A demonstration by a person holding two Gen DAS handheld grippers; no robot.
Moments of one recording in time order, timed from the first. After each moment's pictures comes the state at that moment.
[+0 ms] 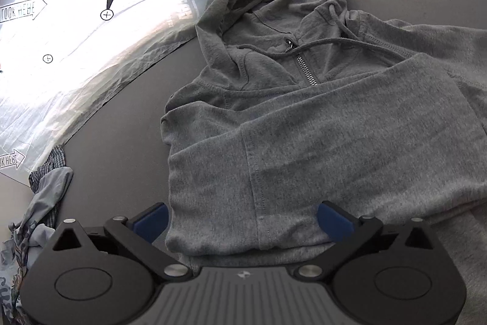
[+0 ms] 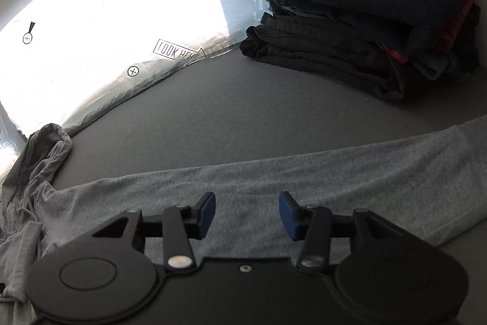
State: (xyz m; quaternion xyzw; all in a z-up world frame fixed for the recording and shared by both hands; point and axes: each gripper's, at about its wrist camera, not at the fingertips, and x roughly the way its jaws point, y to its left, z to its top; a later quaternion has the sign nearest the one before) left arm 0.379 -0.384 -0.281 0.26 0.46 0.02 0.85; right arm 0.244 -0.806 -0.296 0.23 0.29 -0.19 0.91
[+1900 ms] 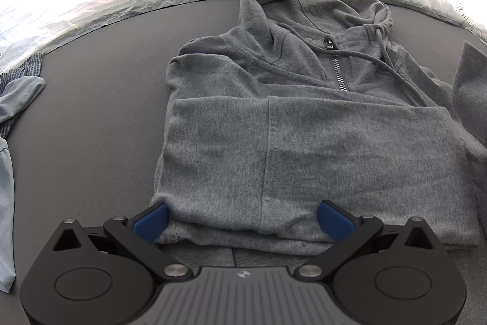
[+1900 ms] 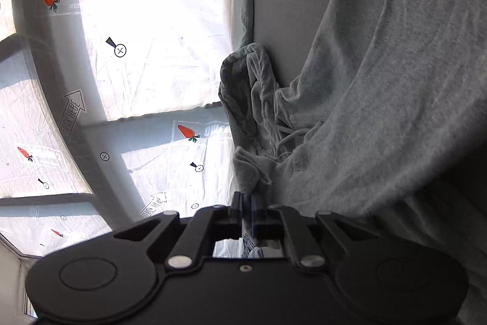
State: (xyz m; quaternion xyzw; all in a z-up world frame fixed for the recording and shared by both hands) left arm 0.378 -0.330 -0.288 0.04 0.50 0.03 0.86; right arm 0.352 -0.631 -0.317 0.68 0.34 0.17 0.62
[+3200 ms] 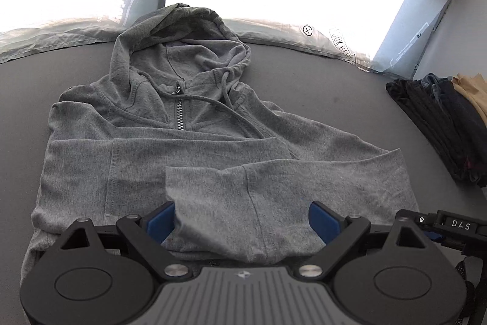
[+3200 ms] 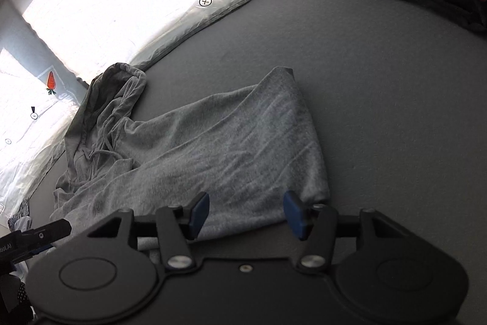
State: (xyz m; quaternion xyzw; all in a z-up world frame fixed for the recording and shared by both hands) left arm 0.347 -0.392 -0.247 -0.03 0.43 -0.17 0.88; right arm 0.274 -0.696 -0.288 0.27 0.40 -0.05 0.87
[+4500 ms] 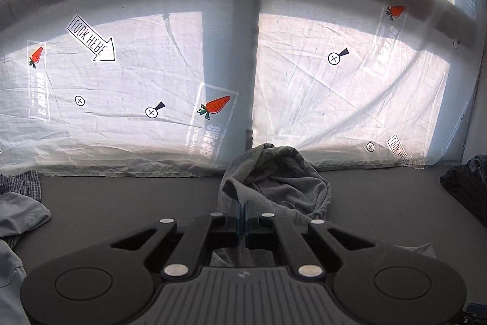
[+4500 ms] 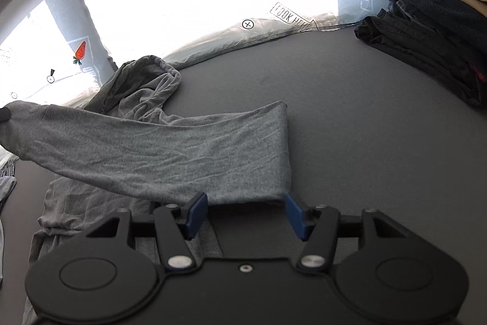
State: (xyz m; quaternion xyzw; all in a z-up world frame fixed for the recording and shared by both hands) left arm 0.355 -0.310 -0.132 -0.01 0.24 -0.04 0.97; right arm 0.248 -0.623 -0.245 0.15 0.36 -0.06 0.92
